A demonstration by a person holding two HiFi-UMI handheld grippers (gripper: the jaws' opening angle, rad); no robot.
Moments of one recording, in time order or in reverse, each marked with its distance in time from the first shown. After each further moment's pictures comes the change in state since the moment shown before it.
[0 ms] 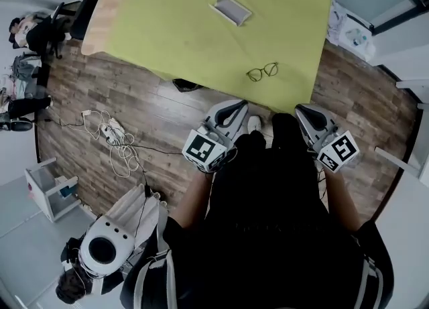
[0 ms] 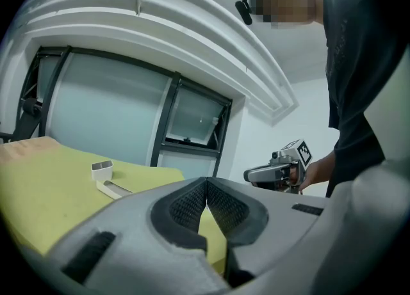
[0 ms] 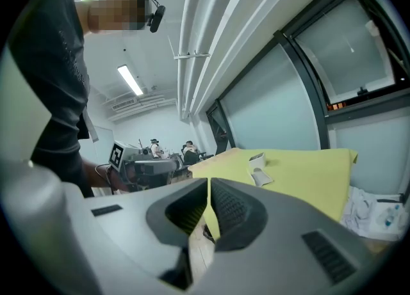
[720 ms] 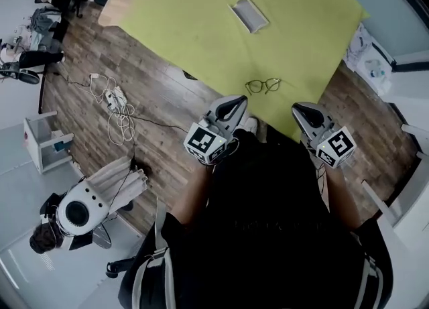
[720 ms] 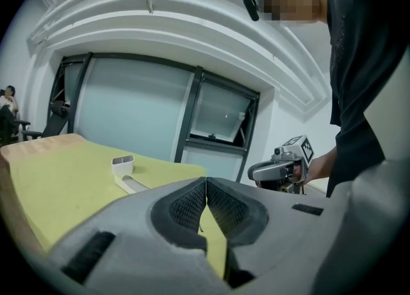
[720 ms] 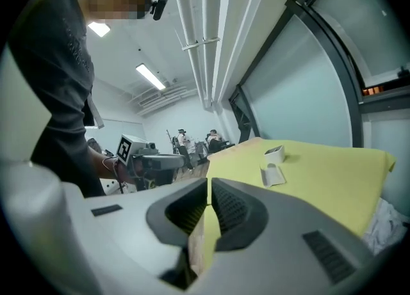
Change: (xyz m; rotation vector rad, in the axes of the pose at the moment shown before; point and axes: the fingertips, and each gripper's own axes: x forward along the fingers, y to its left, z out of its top) left arm 0.058 0.037 -0.008 -0.060 0.027 0.246; right arm 0.037 -0.080 0.005 -0.041 0.125 0.283
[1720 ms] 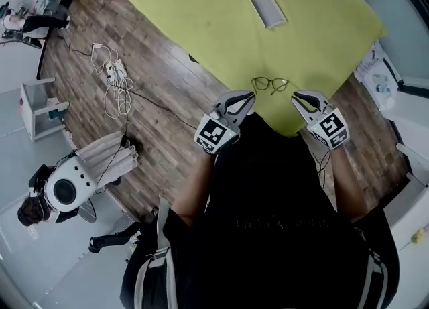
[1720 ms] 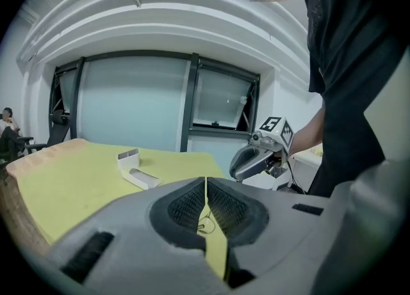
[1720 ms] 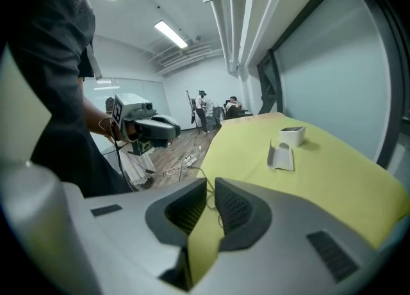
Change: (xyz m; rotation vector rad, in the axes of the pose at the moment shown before) left arm 0.017 0.013 -0.041 0.107 0.091 0.046; right arm 0.054 -0.048 -0.062 -0.220 0.354 0.162
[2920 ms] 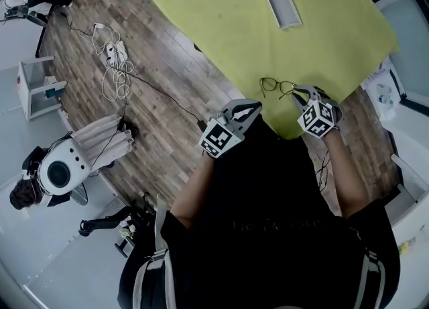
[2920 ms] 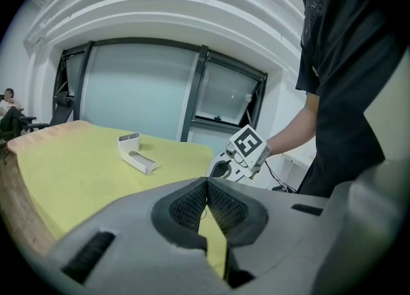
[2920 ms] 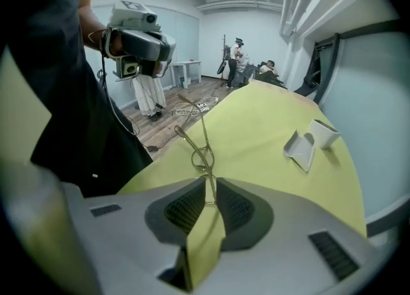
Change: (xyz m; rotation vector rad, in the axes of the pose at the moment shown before) left arm 0.000 -0.012 -0.034 -0.104 0.054 -0.009; right arm 0.073 -0.027 -0.071 -0.431 0.465 0.066
